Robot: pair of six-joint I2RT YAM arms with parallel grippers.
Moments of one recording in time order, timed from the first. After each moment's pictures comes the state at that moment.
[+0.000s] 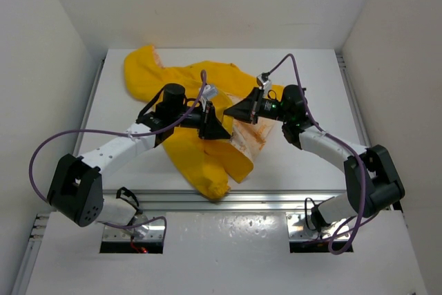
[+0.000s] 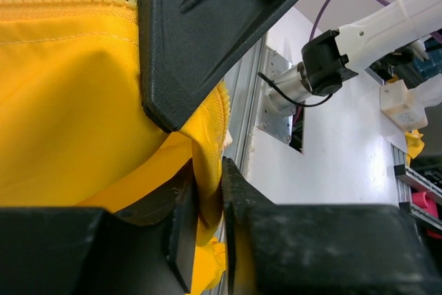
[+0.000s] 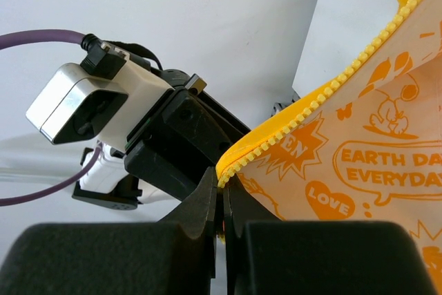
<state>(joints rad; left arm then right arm) -0.51 1.37 0.95 0.03 0.94 -0.26 0.41 1.46 0.77 0.65 -0.82 1.33</state>
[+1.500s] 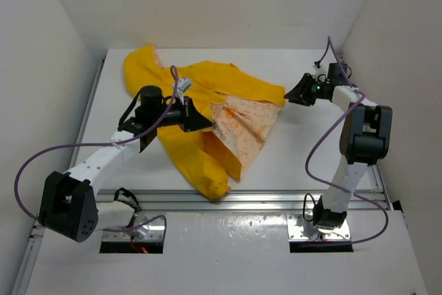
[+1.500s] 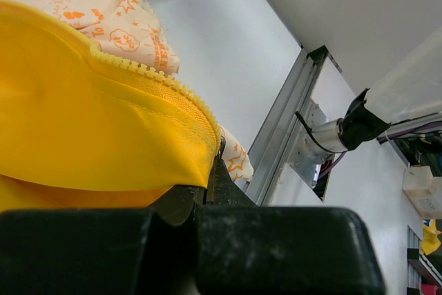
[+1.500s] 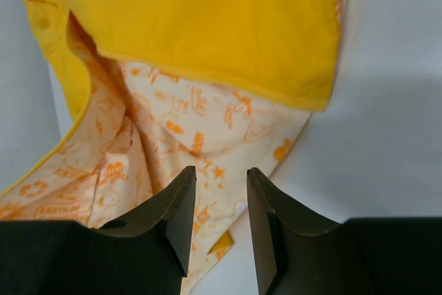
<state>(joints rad) -0.34 1.25 0.84 0.08 0.80 -0.40 -0.17 1.94 1.29 -0.24 -0.74 0.35</state>
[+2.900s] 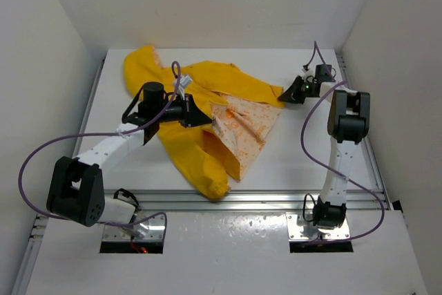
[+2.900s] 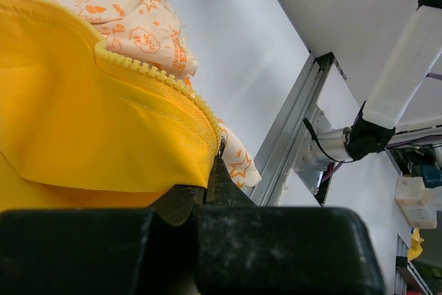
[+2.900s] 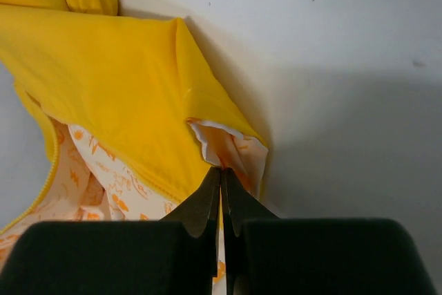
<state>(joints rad) -0.30 1.36 0.88 0.10 0.82 -0.42 -0.15 2.37 1.64 -0.23 -0.75 0.37</state>
